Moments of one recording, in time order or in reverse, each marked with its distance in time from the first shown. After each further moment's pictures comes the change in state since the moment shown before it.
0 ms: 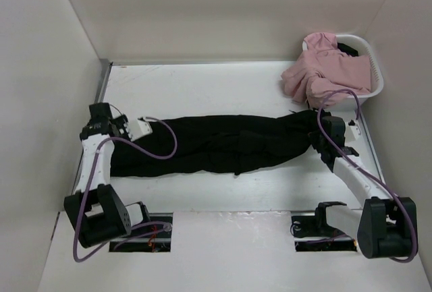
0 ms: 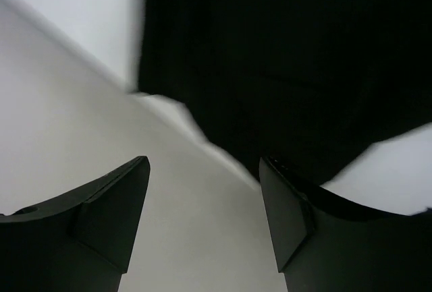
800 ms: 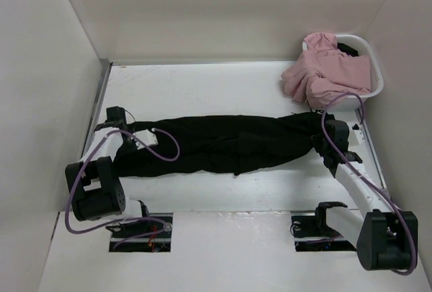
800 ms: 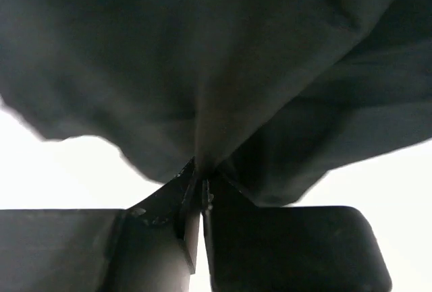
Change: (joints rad) left arm -0.097 0.215 -0.096 0.016 -0.187 0.035; right arm -0.019 -0.098 -0.033 -0.043 -0.005 0.003
